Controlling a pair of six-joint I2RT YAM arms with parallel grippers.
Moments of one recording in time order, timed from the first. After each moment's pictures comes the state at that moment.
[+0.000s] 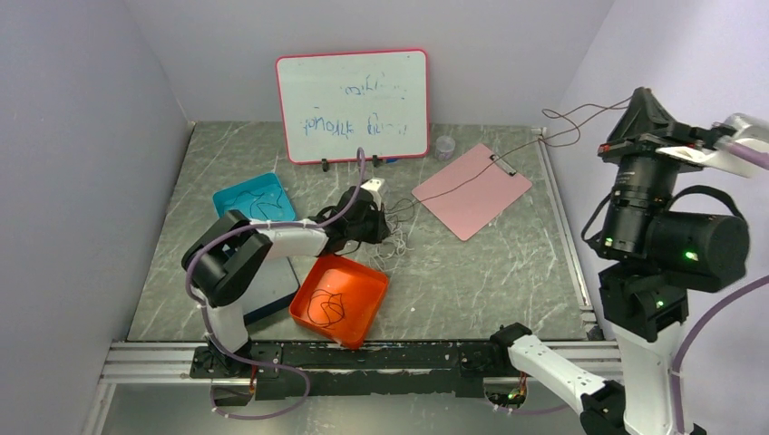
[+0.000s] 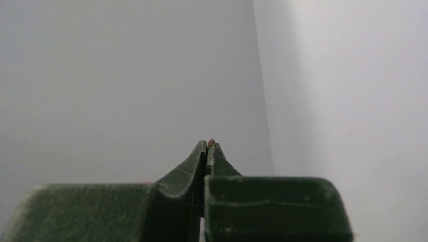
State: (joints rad) left arm -0.78 1.84 0.97 0.27 0.07 -0.49; right arm 0.44 0.86 1.66 -0.09 0.59 -0.23
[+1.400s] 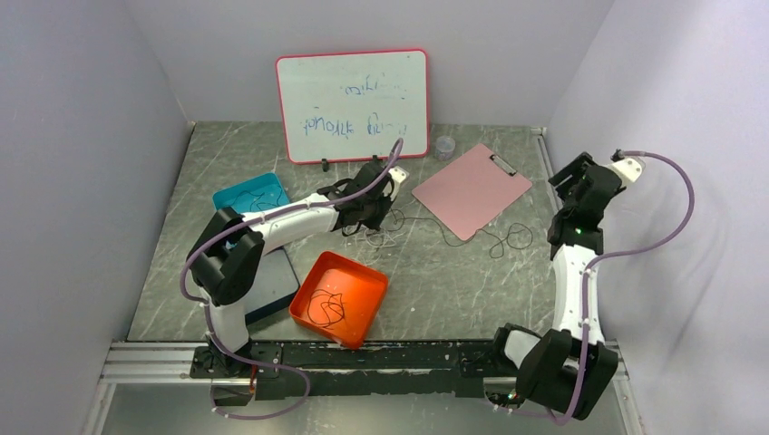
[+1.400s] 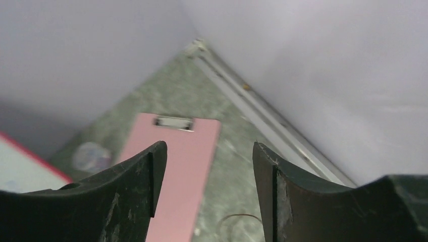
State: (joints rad) left arm -0.80 1.85 1.33 -0.29 -0.08 -0.08; right arm -0.37 1.08 0.85 -0.01 0.21 0.34
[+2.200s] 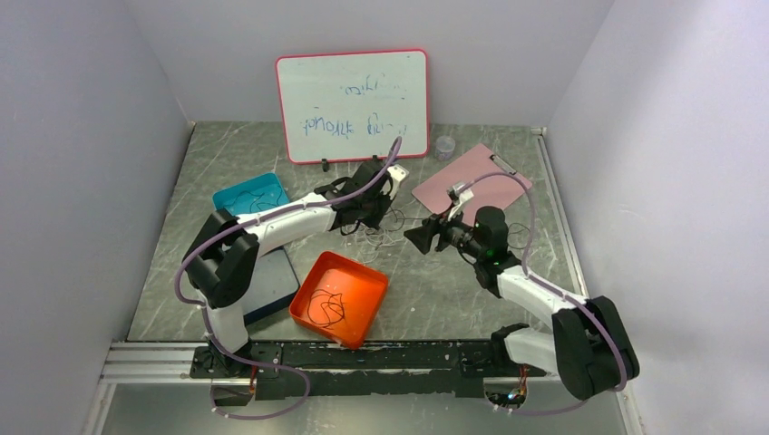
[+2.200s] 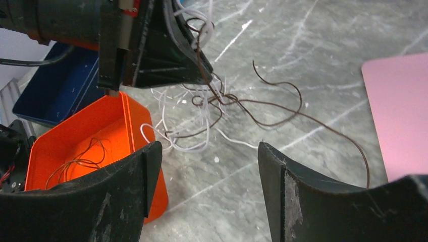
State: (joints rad) left arm -0.80 1.82 1.33 -0.30 -0.07 -0.06; right arm 0.31 1.15 0.39 0.50 -0.52 0.24
